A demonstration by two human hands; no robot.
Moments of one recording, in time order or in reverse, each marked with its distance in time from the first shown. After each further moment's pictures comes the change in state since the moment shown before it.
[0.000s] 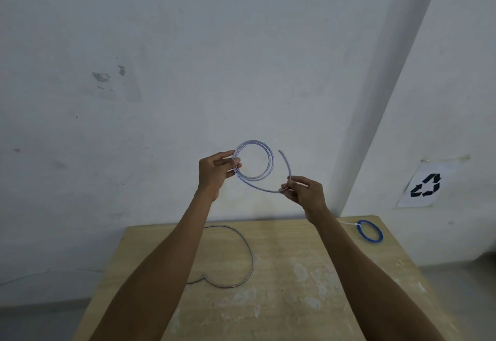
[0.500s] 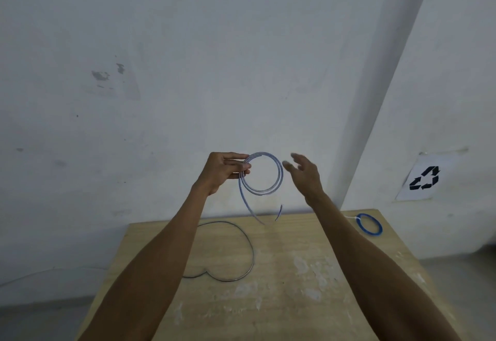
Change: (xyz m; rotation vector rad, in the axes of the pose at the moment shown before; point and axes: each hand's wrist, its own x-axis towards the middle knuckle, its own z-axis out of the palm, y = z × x) left_hand -0.011 0.015 0.001 0.181 -0.319 -0.061; right_hand 0.008 -0.023 0.007 -0.553 0.064 -0.187
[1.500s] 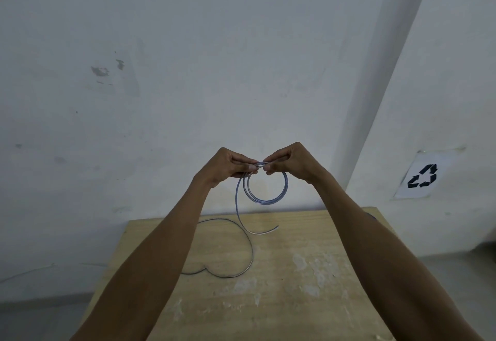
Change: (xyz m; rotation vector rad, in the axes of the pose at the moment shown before) left_hand -0.006 0.014 0.005 0.193 -0.223 0.021; right_hand 0.001 -0.057 -0.015 -0.018 -0.497 -0.222
